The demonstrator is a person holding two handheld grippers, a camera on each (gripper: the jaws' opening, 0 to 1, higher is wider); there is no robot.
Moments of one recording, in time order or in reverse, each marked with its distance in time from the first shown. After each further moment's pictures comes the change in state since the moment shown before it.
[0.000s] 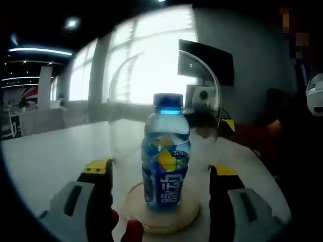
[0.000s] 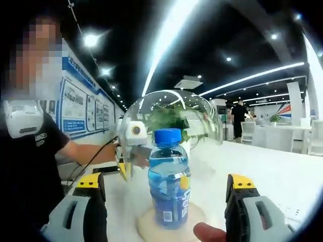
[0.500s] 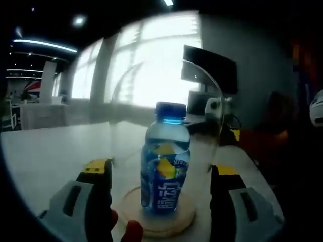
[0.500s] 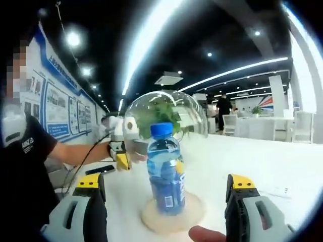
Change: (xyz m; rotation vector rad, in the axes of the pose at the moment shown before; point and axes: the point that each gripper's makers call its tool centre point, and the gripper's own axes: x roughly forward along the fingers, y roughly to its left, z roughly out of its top) left arm 0.003 -0.006 0.008 -0.023 -0.020 0.025; right arm -0.041 0.006 0.001 0.056 -0.034 -0.182
